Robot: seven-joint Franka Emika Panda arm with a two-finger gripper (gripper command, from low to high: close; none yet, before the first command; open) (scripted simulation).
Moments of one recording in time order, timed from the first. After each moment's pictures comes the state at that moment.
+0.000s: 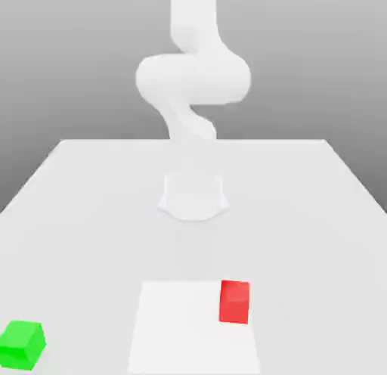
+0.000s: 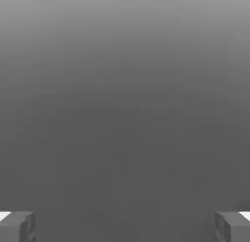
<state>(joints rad) 0.03 -0.72 -0.03 -2.34 0.06 2.34 0.79</state>
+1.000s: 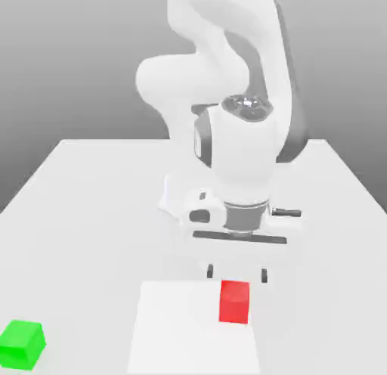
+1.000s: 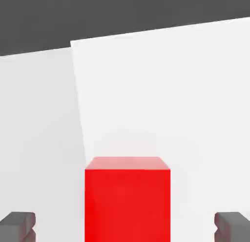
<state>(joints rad) 0.19 0.10 -0.01 -2.75 -0.01 2.86 1.11</state>
